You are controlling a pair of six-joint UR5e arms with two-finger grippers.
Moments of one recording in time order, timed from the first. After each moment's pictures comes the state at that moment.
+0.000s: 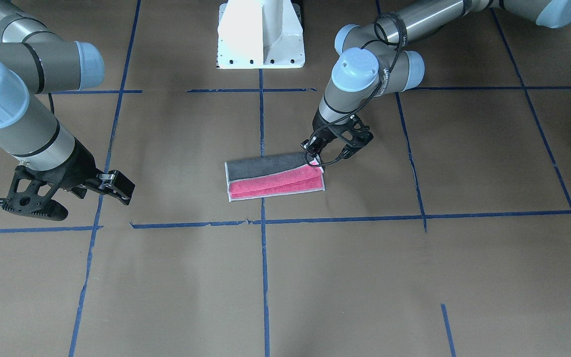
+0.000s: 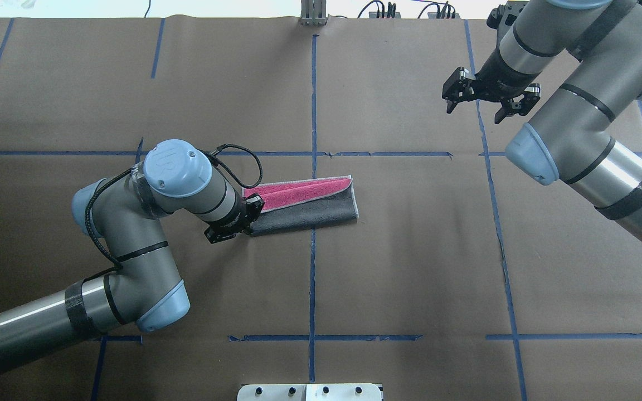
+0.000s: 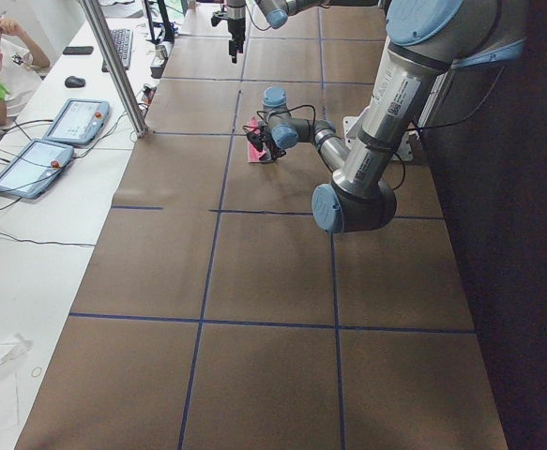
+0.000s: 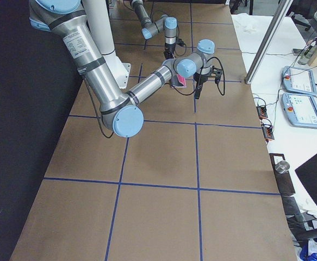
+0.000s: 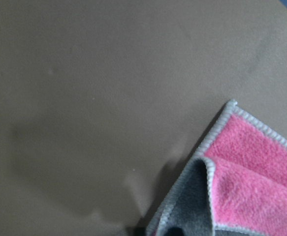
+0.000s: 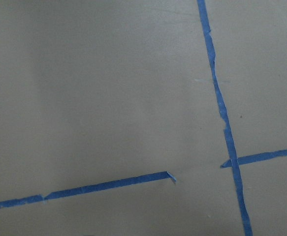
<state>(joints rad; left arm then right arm) -0.53 -2.13 -1.59 -1.88 -1.96 -1.91 0.96 -1.04 1.66 -1.58 2.18 1.04</state>
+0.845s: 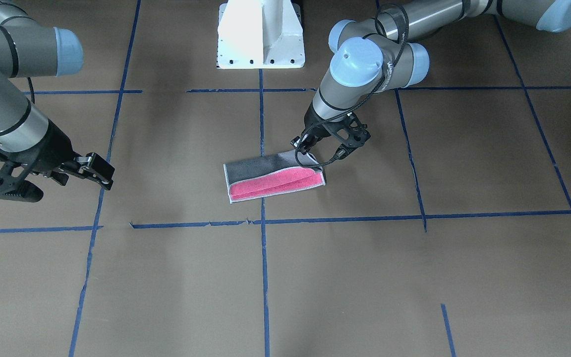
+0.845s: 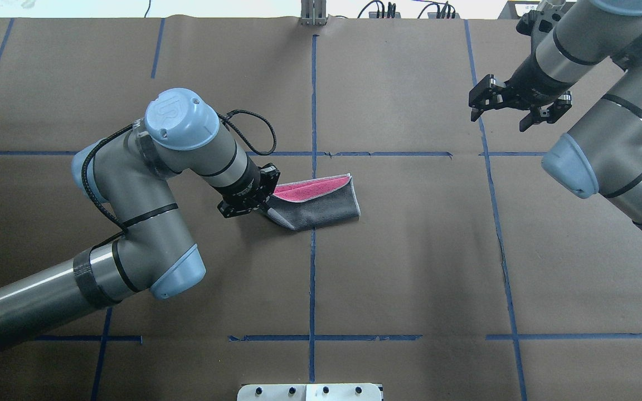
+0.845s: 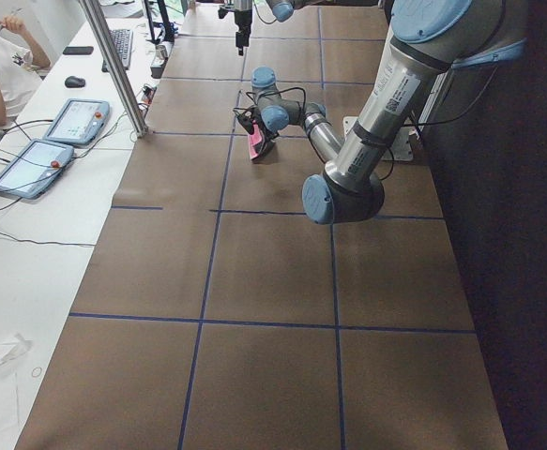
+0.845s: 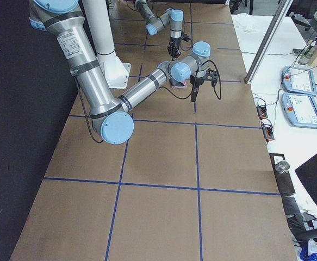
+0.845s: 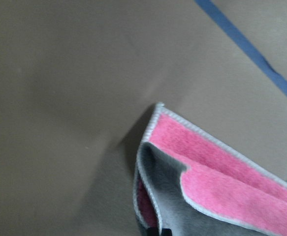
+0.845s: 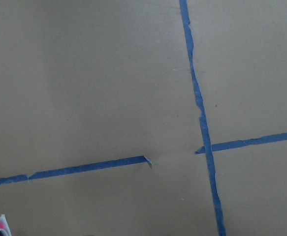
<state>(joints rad) -0.60 -2.23 -1.61 -1.80 -2.06 -1.91 1.00 -1.15 1.77 -1.58 2.22 1.00</state>
